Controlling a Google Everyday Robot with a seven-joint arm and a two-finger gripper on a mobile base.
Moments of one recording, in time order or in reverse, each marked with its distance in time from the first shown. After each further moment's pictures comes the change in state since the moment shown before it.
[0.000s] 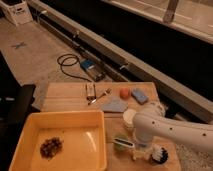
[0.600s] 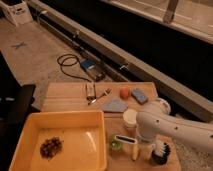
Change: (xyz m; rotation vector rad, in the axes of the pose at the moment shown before) arm 0.009 -0.021 -0.036 0.106 -0.022 0.026
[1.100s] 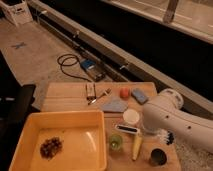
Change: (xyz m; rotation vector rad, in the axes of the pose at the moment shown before) arm -0.016 -0.018 -0.074 0.141 -0.070 -0.143
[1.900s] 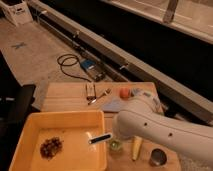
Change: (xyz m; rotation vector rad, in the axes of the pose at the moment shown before) arm -0.126 0.038 -0.024 0.049 -0.158 -0.512
